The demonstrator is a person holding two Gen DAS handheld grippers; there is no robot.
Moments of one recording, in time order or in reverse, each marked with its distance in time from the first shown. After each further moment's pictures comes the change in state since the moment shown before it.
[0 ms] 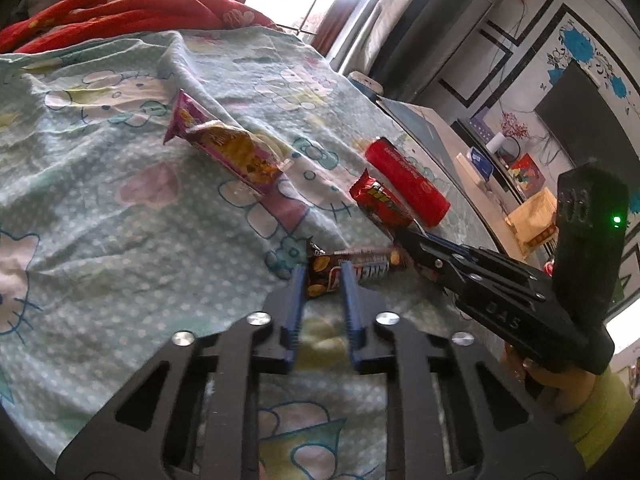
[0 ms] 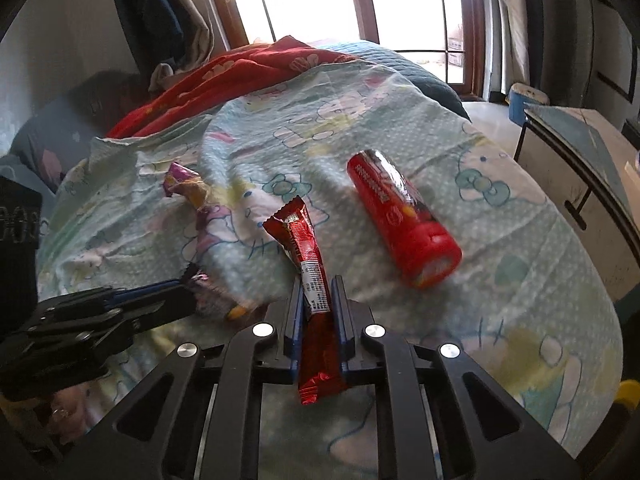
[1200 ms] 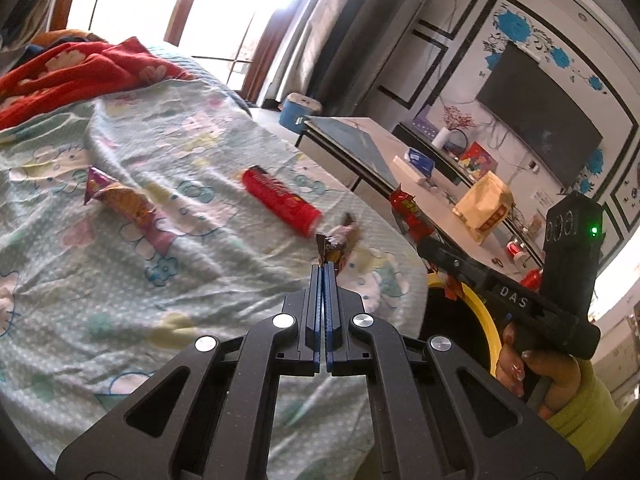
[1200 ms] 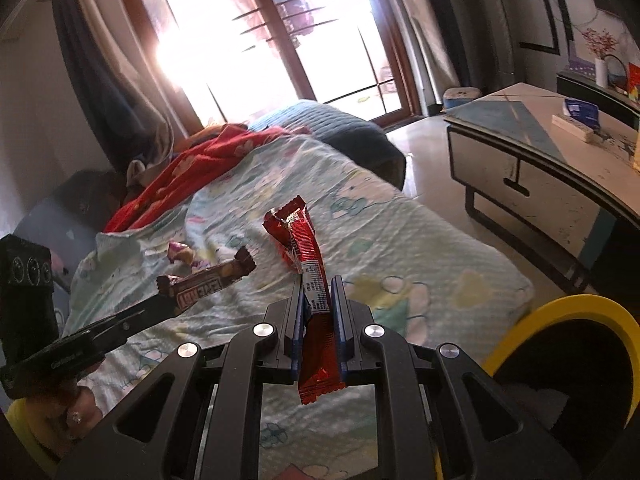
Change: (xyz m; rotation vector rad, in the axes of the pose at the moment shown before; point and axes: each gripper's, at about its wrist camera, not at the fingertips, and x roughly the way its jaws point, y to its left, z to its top) left arm -0.038 -0.086 -0.008 0.163 -0.089 -0.136; right arm -0.130 -0.065 -0.044 0.257 -0.241 -0.060
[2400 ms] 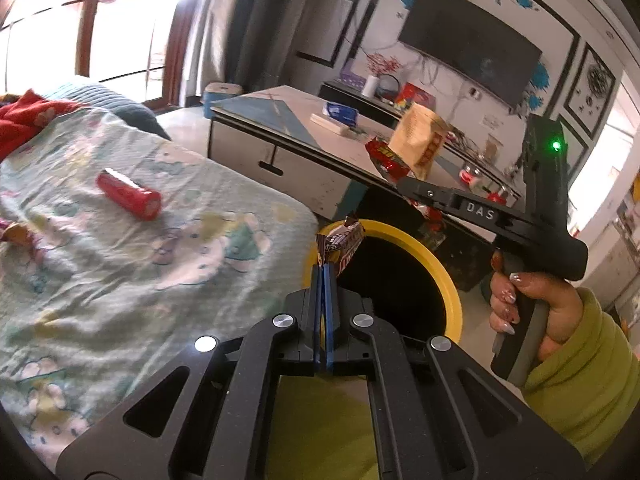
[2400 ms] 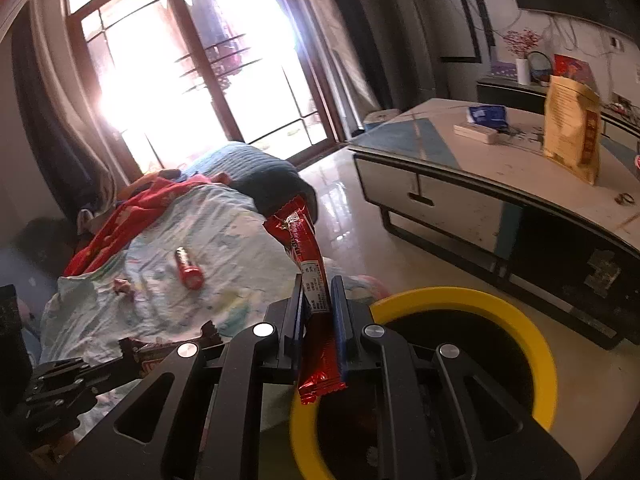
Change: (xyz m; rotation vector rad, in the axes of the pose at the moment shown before) left arm 0.037 -0.120 -0.038 0.281 0.109 -0.138; right arm -0.103 -0.099 -0.016 0.119 -0.114 -0.223
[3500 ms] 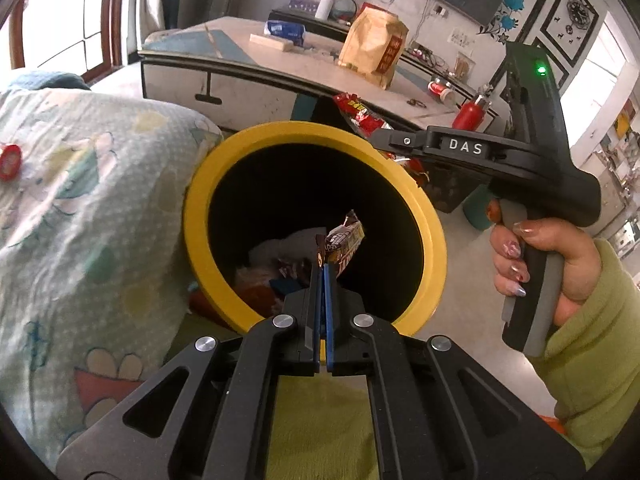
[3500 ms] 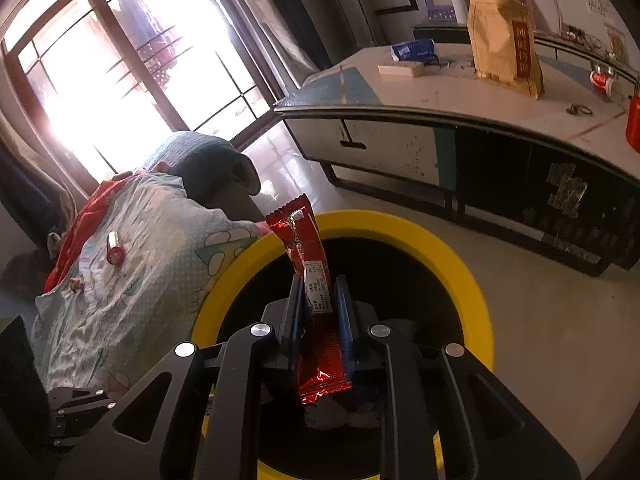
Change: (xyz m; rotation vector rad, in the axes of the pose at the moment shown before) left arm 0.106 -0.067 -0.041 0.114 0.265 -0.091; right arm 0.006 -0.104 -0.051 0.185 0.123 -0.086
